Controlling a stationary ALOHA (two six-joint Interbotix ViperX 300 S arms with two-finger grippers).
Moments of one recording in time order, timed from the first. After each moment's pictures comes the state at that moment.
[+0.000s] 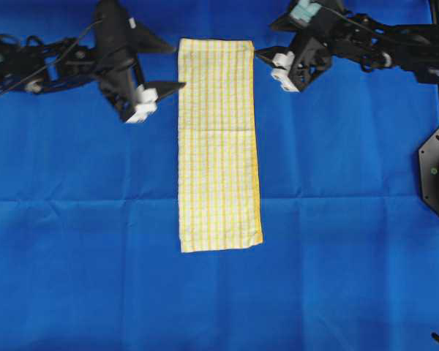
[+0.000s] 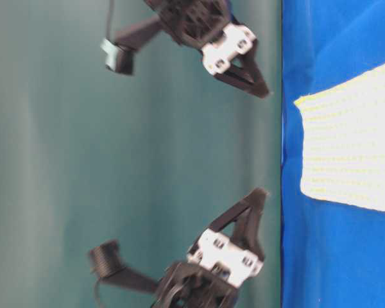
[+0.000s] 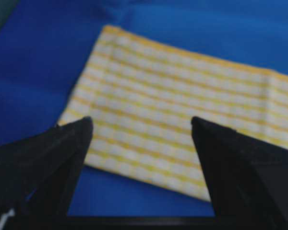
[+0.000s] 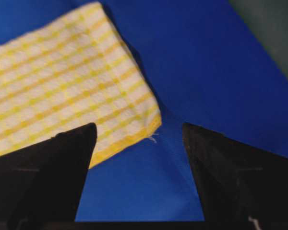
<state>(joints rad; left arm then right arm) 0.36 0.02 0.77 -0.04 -0.29 0.11 -0.52 -0.02 0.77 0.26 -0.11 -0.10</state>
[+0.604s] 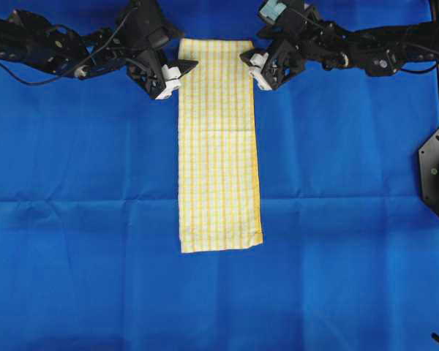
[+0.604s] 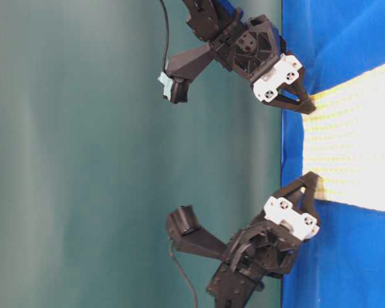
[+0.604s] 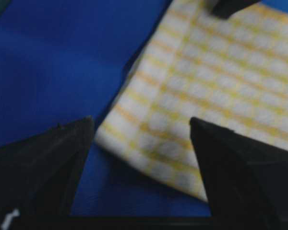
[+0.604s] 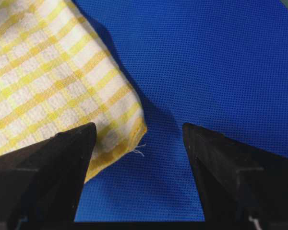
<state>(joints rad) 0.47 0.34 0.66 -0.05 -0.44 0.08 -0.53 0.21 0.69 0.39 -0.19 -0.10</state>
